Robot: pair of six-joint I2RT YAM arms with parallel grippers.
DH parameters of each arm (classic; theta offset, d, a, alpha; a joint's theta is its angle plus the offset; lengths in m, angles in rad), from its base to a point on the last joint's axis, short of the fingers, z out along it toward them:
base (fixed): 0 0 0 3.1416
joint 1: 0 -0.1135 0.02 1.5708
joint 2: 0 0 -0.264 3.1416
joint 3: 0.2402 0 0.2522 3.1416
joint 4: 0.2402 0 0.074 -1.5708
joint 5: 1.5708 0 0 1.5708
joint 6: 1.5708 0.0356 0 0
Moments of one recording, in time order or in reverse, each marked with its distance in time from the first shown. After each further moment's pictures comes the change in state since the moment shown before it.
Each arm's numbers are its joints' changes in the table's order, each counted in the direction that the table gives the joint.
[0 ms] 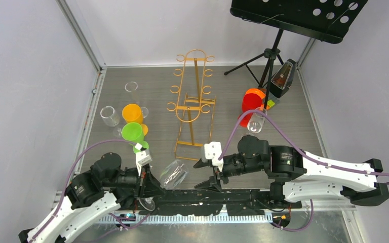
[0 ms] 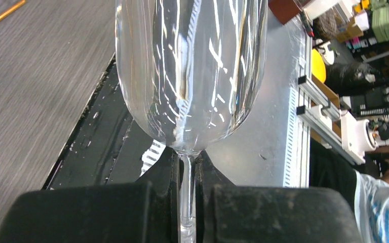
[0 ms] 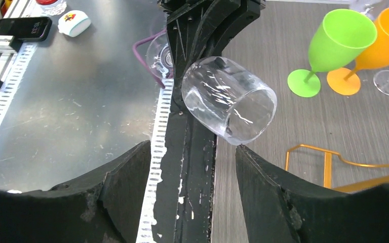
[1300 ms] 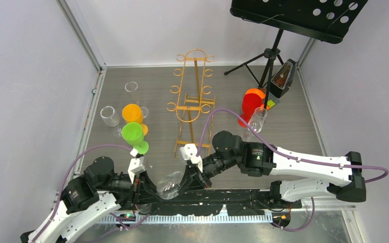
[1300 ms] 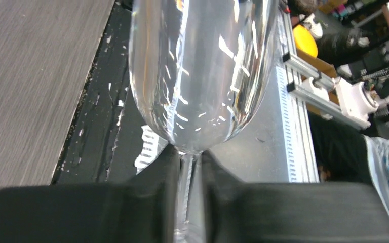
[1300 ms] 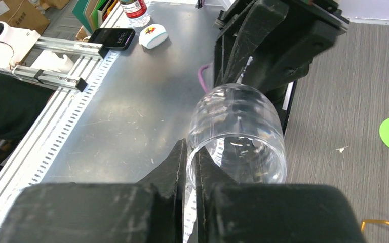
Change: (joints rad) left arm 0.003 -0.083 0.005 -0.008 0.154 0.115; right arm 0.045 0.226 0.031 -0.212 -0.379 0.087
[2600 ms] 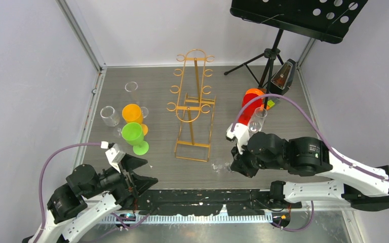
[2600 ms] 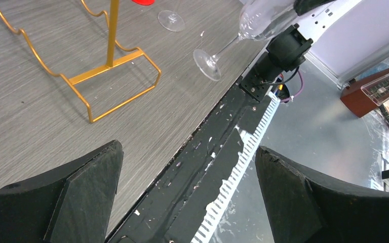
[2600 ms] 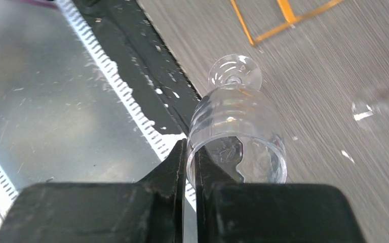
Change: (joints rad) left arm -0.001 -0.092 0.097 0.025 -0.585 -0.047; right arm 0.016 -0.249 0.206 0.940 0.725 0.345
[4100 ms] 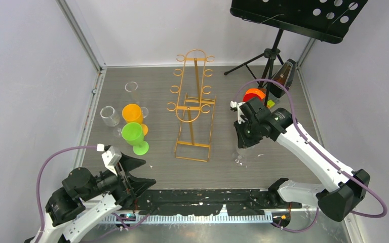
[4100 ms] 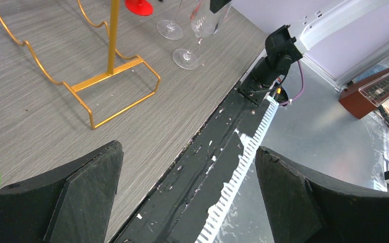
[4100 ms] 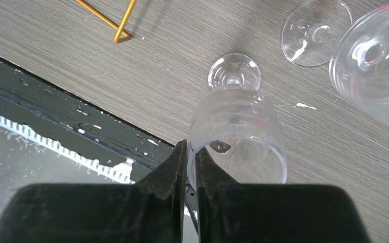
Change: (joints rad) left arm 0.000 -0.047 0.000 0.003 0.001 0.015; right arm 0.721 0.265 -0.119 -0.012 -0.192 -0.153
